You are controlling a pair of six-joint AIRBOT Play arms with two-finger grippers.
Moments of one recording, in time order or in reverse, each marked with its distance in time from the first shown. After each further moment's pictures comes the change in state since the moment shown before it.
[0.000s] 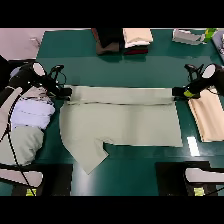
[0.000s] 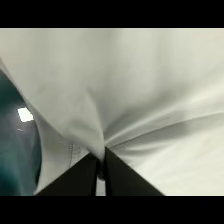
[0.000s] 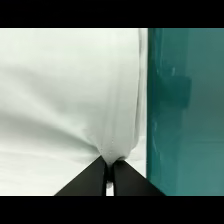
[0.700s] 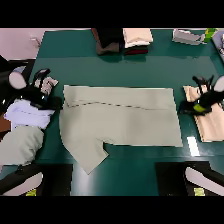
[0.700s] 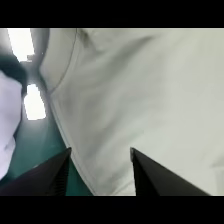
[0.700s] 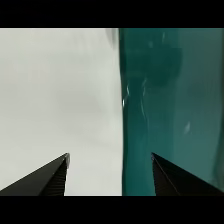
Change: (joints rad) left arm -0.002 0.495 -0.349 0.067 -0.070 -0.109; right arm -0.076 0.311 -0.293 -0.076 0.161 -0.001
